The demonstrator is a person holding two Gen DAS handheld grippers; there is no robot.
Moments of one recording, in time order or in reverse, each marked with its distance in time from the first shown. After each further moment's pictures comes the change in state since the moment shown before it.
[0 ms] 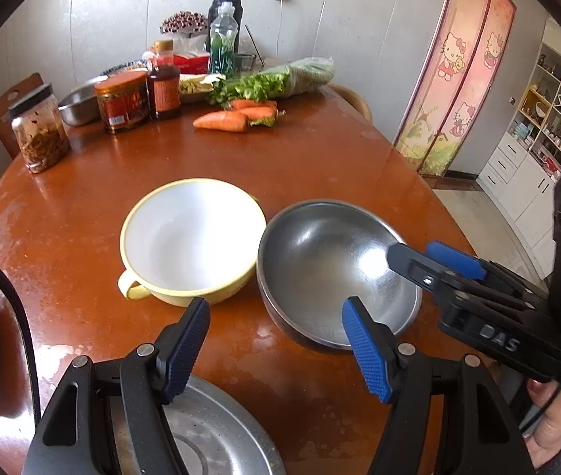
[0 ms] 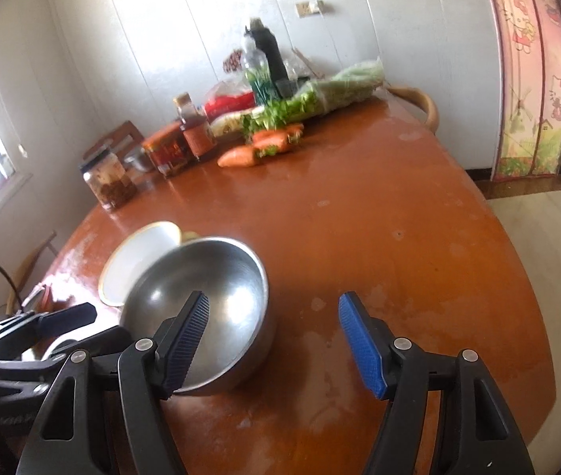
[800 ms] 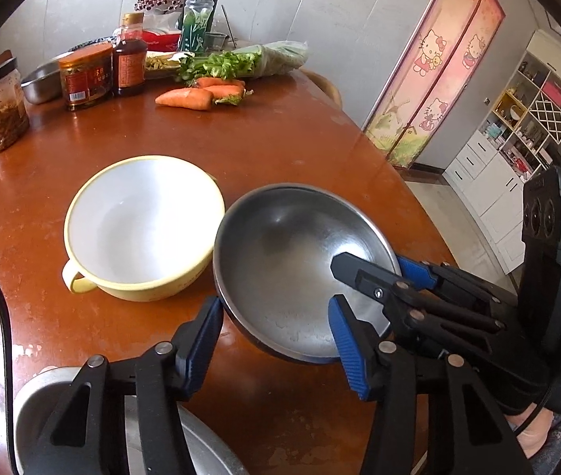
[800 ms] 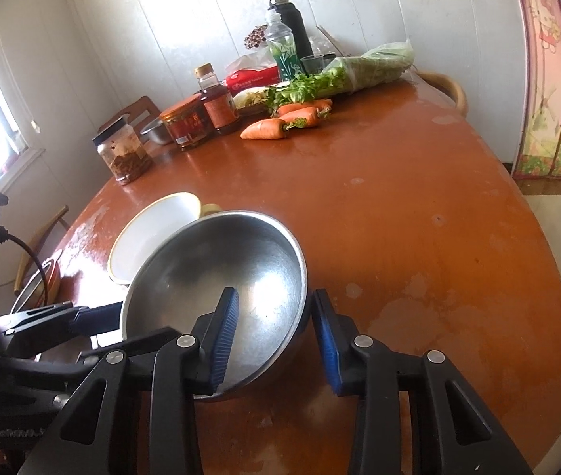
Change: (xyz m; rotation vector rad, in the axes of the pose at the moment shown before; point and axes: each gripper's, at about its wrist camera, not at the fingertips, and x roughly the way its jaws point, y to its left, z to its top) left arm 0.019 0.000 0.001 -0.014 0.043 -0.153; right arm 0.015 0.017 -0.007 -0.046 0.064 0.058
